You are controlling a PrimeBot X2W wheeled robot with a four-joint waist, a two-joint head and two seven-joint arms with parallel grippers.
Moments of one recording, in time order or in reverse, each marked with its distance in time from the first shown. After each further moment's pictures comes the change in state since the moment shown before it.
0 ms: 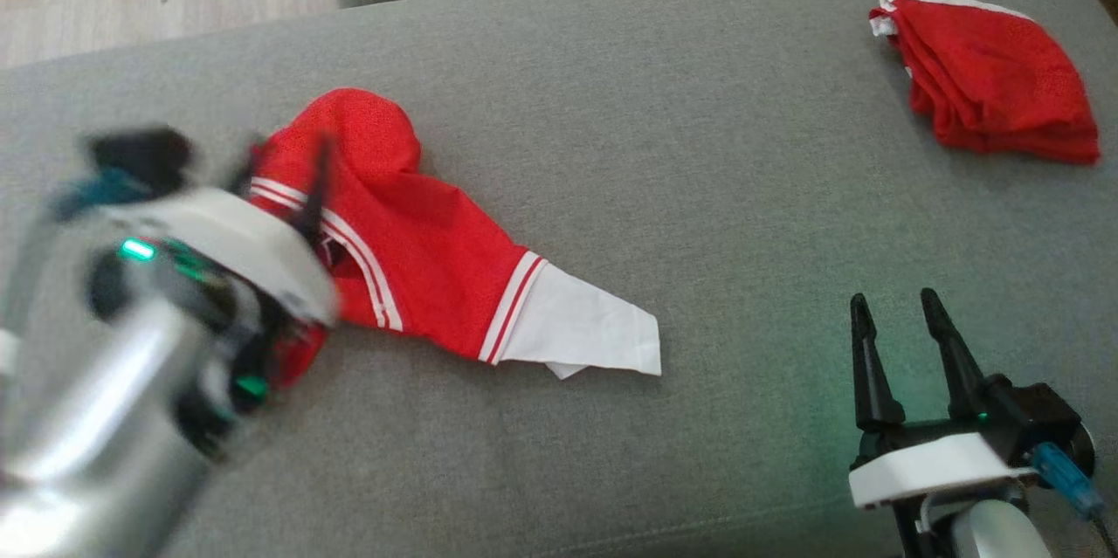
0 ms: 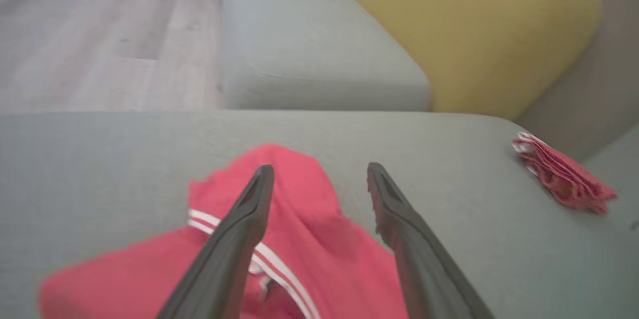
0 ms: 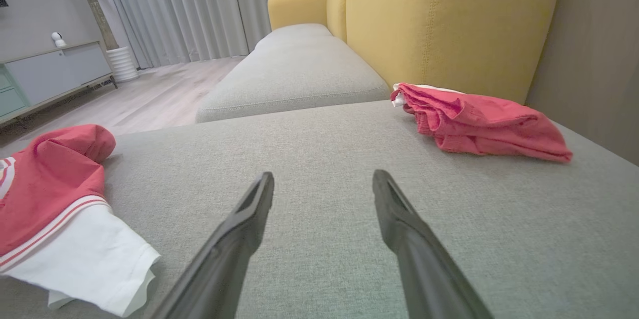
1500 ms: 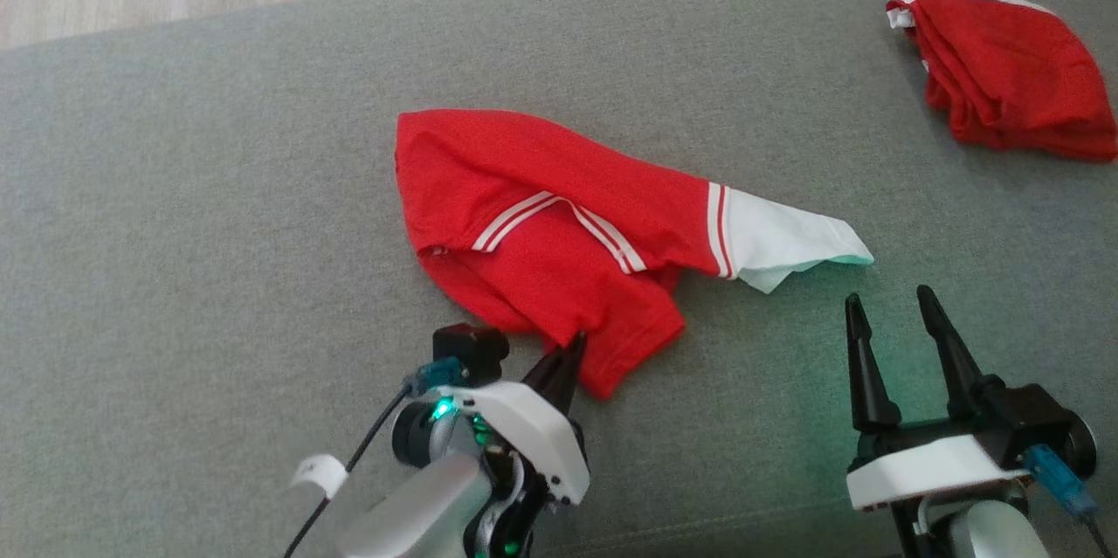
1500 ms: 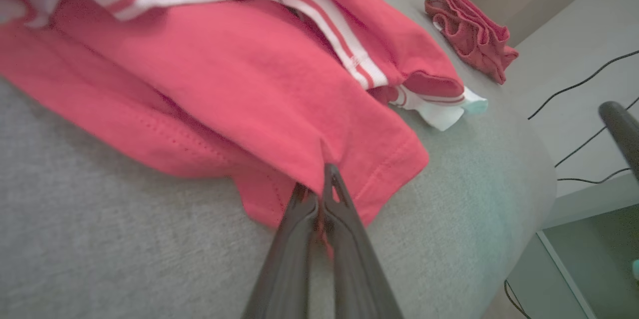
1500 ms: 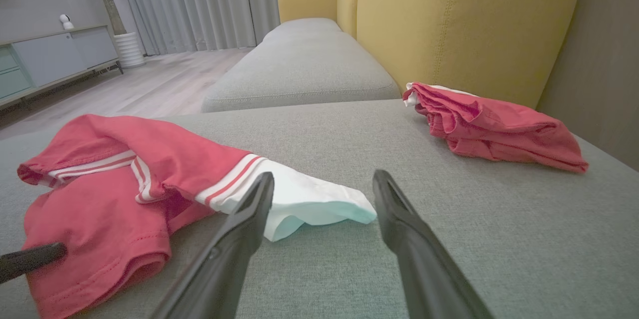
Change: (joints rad) left arm 0.138 -0.527 -0.242 0.461 0.111 -0.227 -0.239; right arm 0.008 0.000 0.004 -0.027 -0.046 0.000 0.000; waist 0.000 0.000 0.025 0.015
